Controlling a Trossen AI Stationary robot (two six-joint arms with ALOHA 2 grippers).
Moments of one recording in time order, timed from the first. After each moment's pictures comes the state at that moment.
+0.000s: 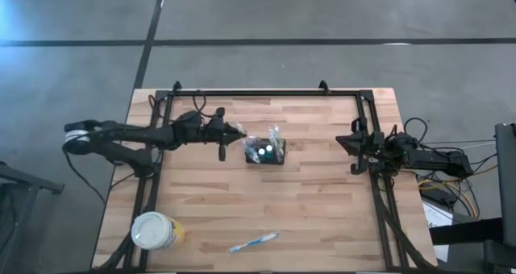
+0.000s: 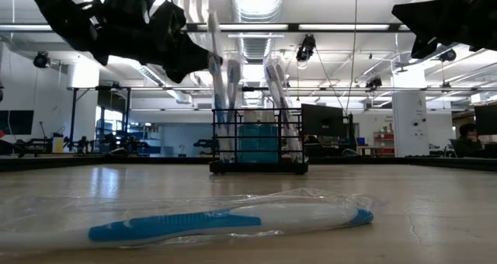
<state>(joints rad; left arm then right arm) 0.29 1.22 0.48 0.65 0.19 -0.02 -0.06 0.01 0.02 0.33 0.08 0.00</state>
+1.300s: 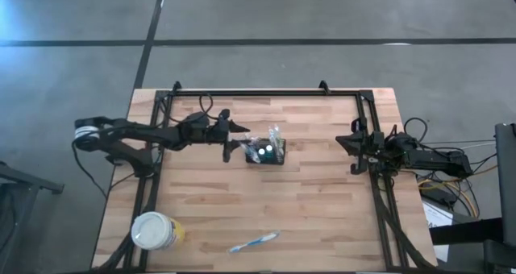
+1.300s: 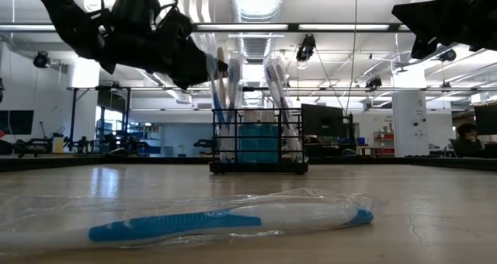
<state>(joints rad) 0.29 1.33 0.49 0.73 0.20 0.03 -0.06 0.01 0.02 0.33 0.08 0.01</state>
